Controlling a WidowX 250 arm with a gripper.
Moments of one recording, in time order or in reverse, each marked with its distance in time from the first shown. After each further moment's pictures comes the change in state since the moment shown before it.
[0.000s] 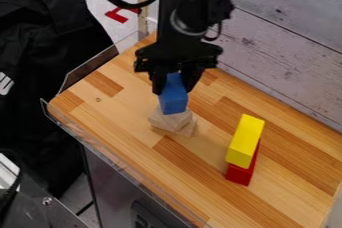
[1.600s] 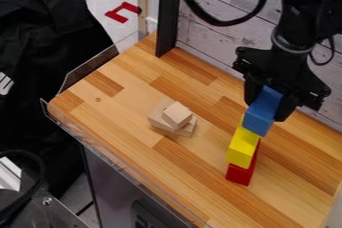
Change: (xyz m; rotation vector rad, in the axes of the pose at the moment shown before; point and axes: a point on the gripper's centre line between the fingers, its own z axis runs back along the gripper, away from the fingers) arm -0.052 -0.098 0.028 -0.237 -0.009 -0.781
